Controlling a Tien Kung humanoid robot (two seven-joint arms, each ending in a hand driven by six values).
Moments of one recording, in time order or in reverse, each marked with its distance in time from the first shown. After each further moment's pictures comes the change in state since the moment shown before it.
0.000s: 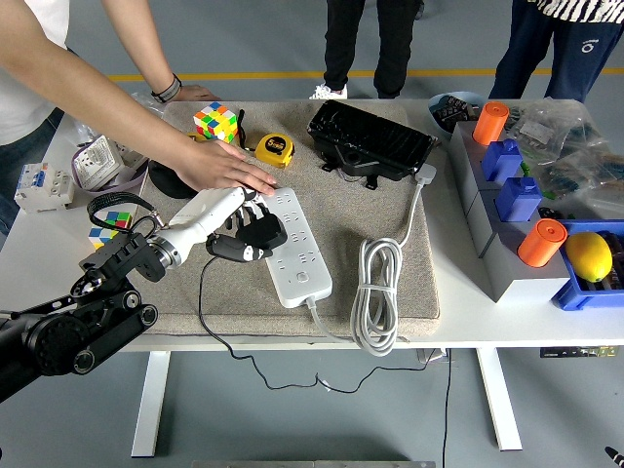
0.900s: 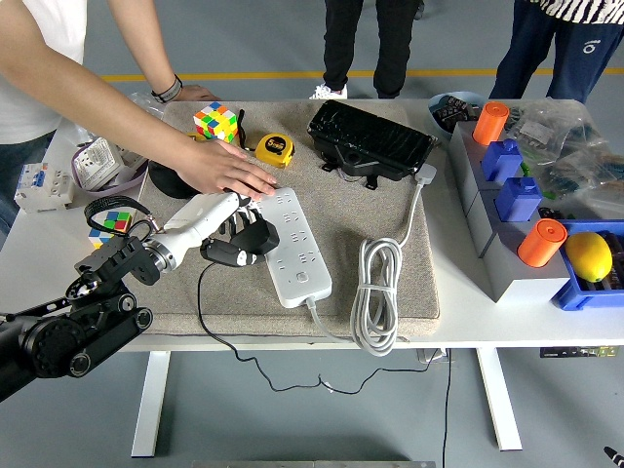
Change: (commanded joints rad) left arm 0.002 0.006 0.005 0.010 0.035 -0.004 0.002; right arm 0.001 0.001 0.001 0.000 -0.001 0.000 0.001
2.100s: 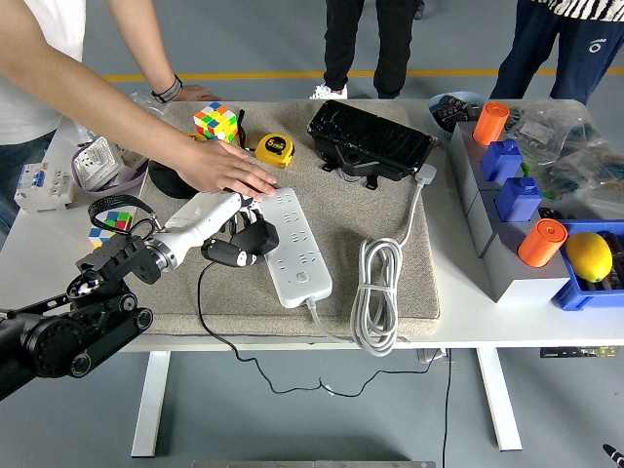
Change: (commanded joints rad) left arm -0.004 -0.002 0.000 0.004 0.042 0.003 0.005; right arm -0.001 0.000 0.009 0.007 -0.008 0.000 0.001
